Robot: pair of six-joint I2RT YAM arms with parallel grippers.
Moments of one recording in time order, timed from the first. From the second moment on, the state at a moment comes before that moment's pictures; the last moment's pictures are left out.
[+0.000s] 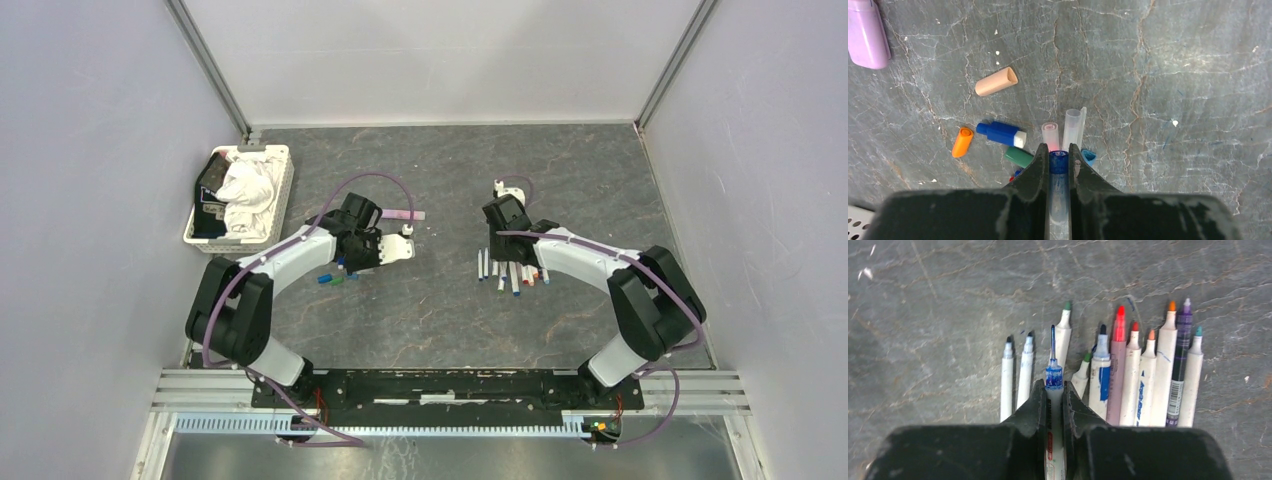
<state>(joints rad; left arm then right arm) -0.43 1.52 0.91 -0.59 0.15 1.04 0.59 1.58 0.92 -0.32 0.27 0.45</state>
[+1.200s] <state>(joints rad) -0.42 1.47 1.30 -0.89 0.28 0.87 0.59 1.60 0.84 -0.20 0.41 0.57</state>
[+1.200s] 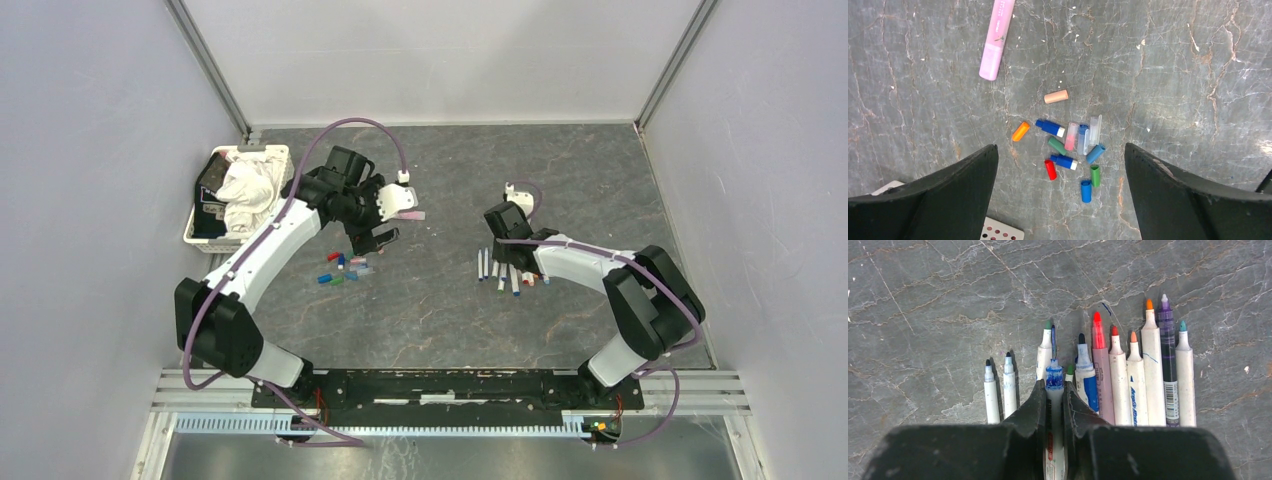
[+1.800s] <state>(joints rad) -0.41 1.46 1.37 -0.95 0.28 0.83 0.59 1.59 0.84 -0.22 0.38 0.57</state>
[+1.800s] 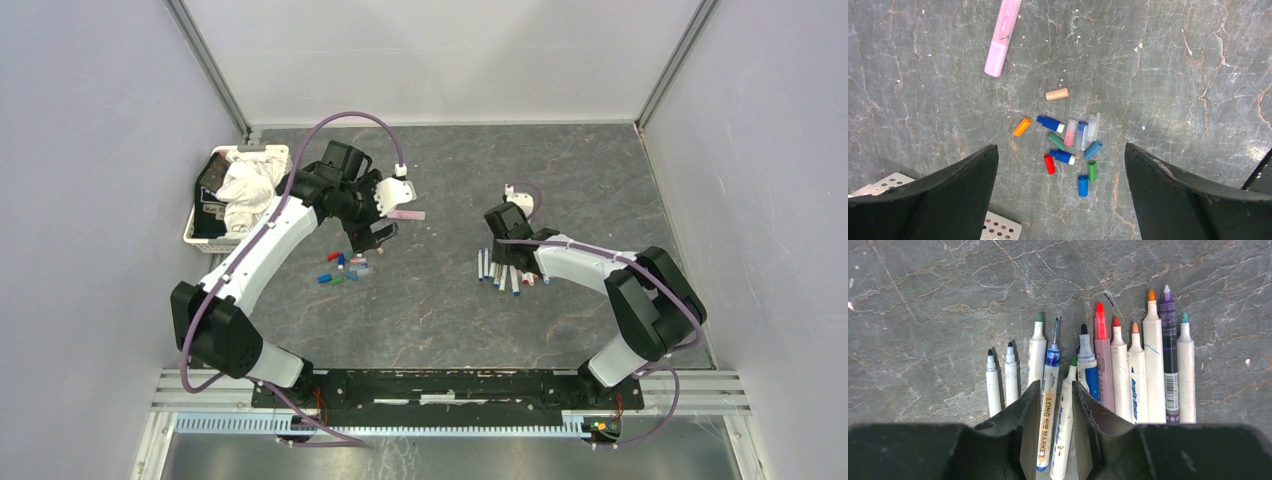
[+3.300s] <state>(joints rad) -0.13 1.43 1.41 -1.03 0.40 0.77 0.67 2.31 1.72 -0.15 -0.20 -0.18</state>
